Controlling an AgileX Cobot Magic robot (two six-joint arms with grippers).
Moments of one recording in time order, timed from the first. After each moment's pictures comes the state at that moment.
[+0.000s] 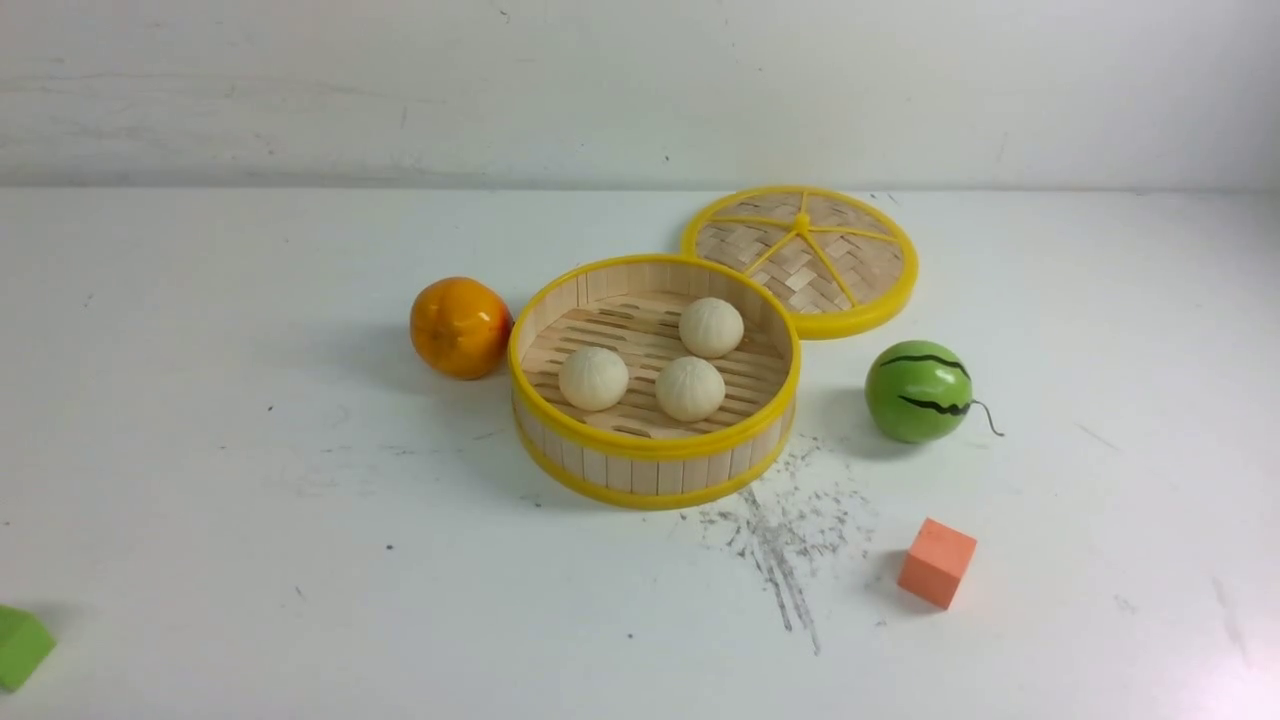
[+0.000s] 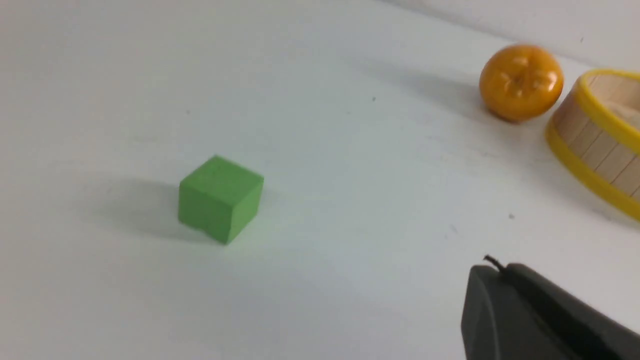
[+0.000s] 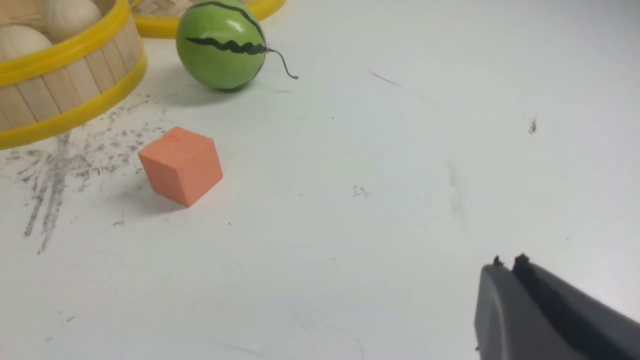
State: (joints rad) right arm -0.01 -0.01 0.02 -0.03 0.39 0.15; left arm 0.05 -0.01 0.03 0.00 0.33 -0.28
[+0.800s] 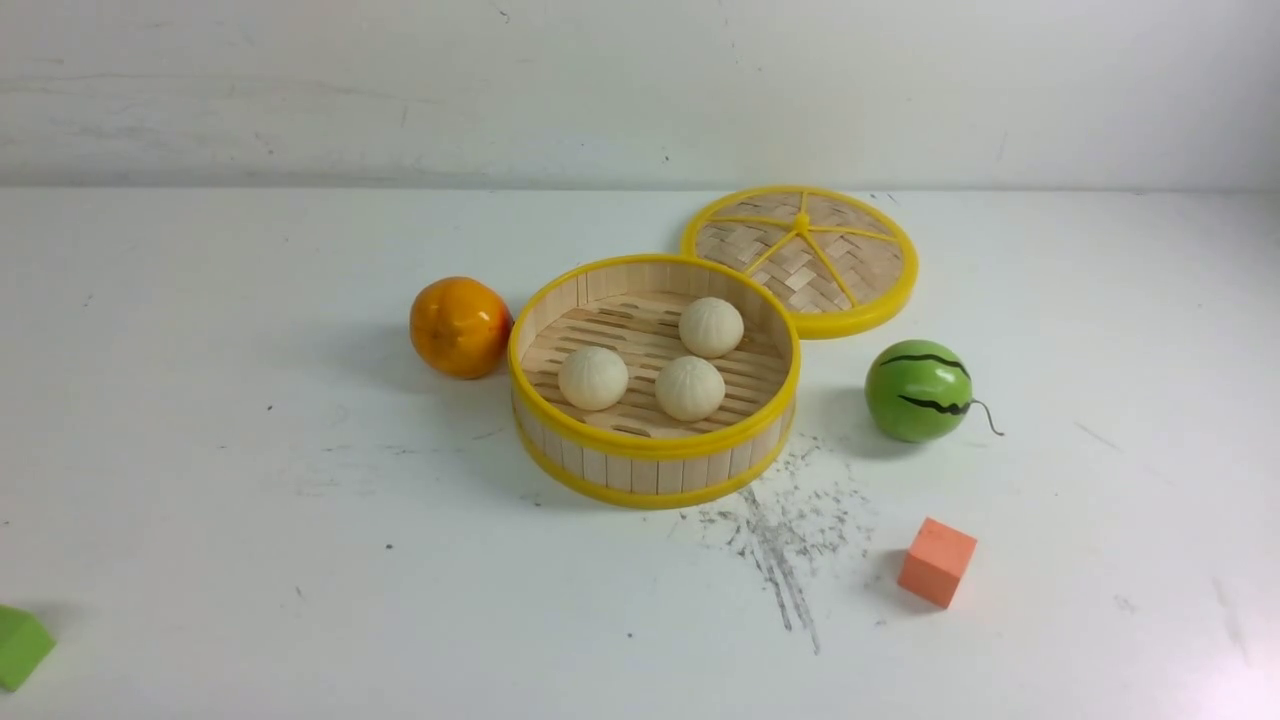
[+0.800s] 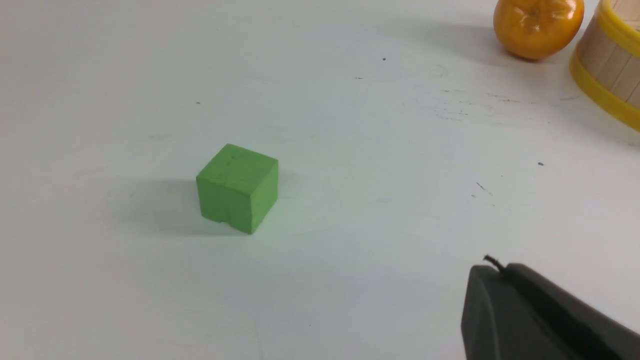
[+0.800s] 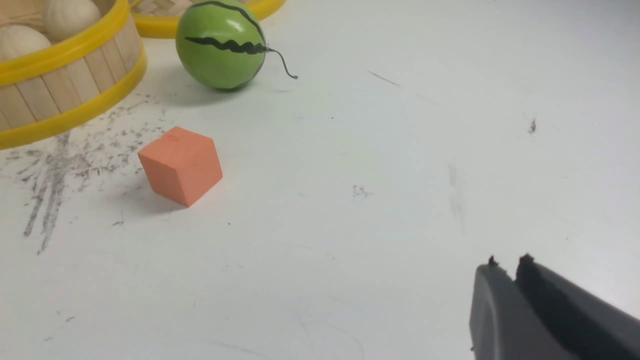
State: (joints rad) right arm -0.01 -0.01 0.02 -0.03 0.39 0.15; left arm 0.05 -0.01 0.03 0.00 0.37 -0.13
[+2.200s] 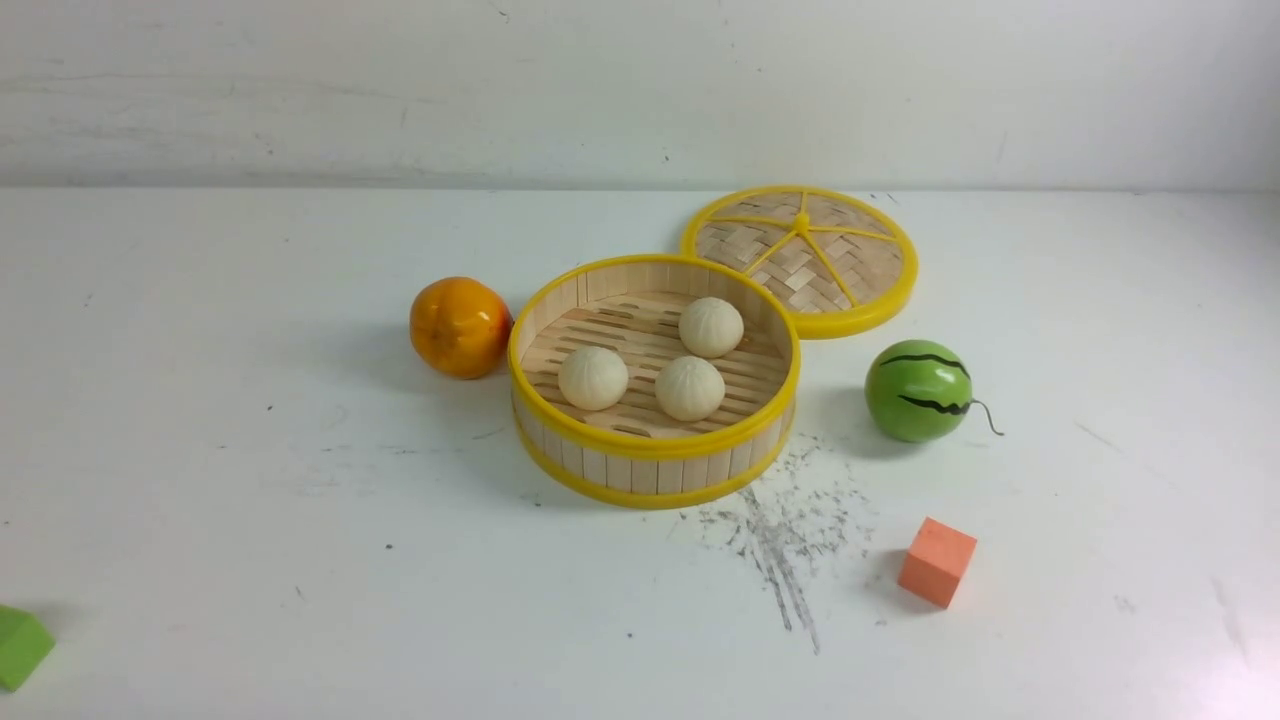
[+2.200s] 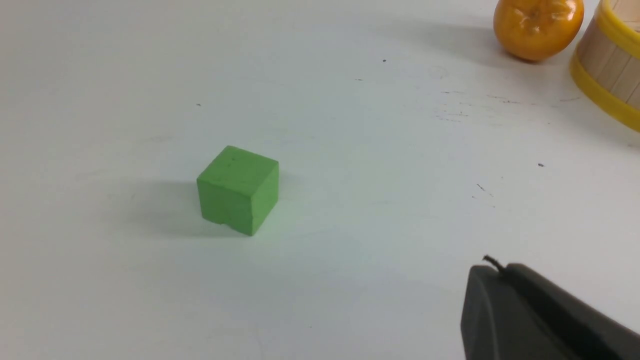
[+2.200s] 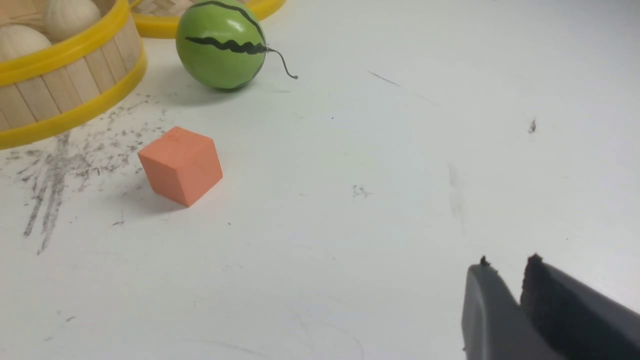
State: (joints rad) right arm -0.01 -0.01 0.02 -0.03 0.39 0.15; left arm 0.05 -0.01 0.03 0.00 0.36 -0.13
